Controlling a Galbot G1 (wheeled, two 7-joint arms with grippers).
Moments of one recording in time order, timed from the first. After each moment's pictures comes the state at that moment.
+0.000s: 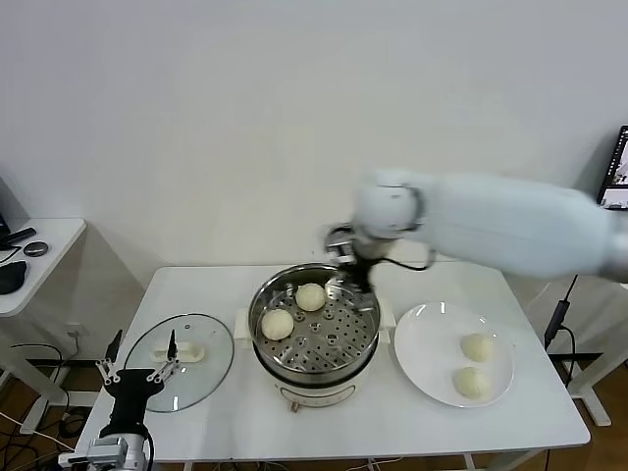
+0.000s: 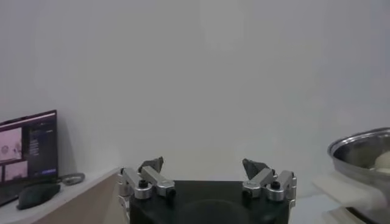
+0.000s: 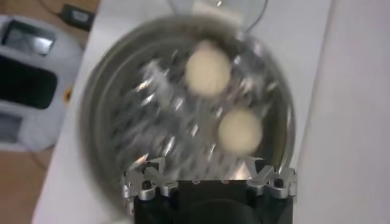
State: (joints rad) left arm 1.65 -1.32 -0.67 -2.08 -0.05 -0.10 -0.15; right arm 0.70 0.88 -1.32 1.63 0.34 -0.57 -1.13
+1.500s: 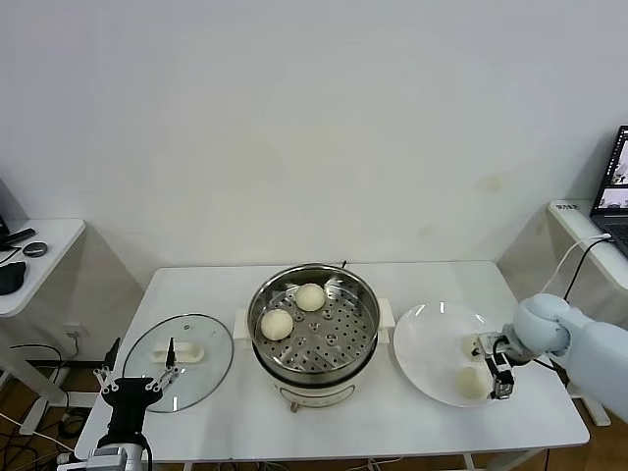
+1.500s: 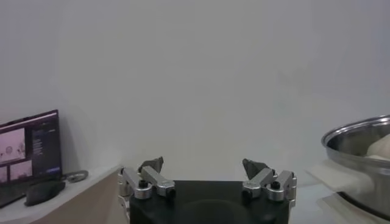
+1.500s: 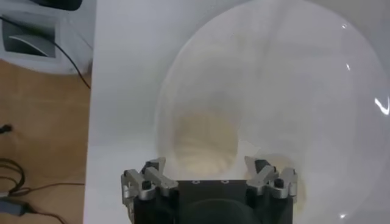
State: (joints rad) left arm 1.69 -1.35 -0.69 -2.10 -0.02 -0.10 -0.15; right arm -0.30 0.48 -0.60 1.50 -0.25 -0.25 -1.12
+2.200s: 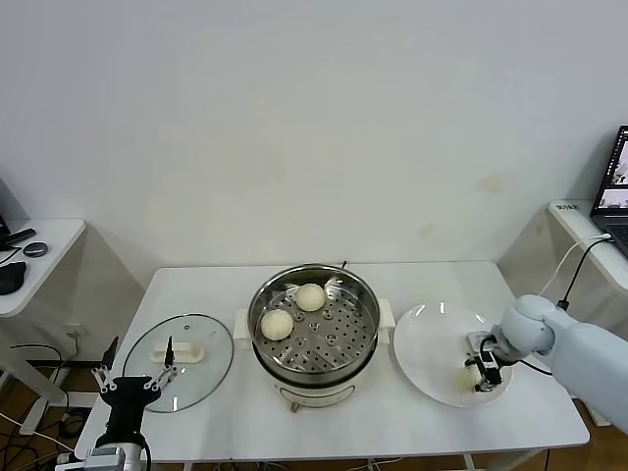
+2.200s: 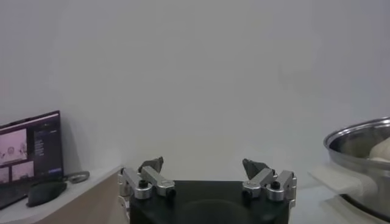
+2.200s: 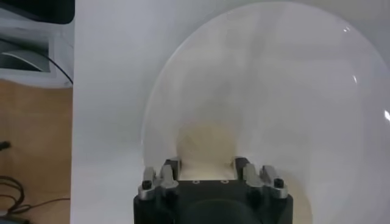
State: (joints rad) left arm 1.69 -1.35 -0.70 -2.11 -0.02 -0.11 -0.15; right arm -0.30 0.53 -0.59 1.47 -0.24 -0.28 -1.14
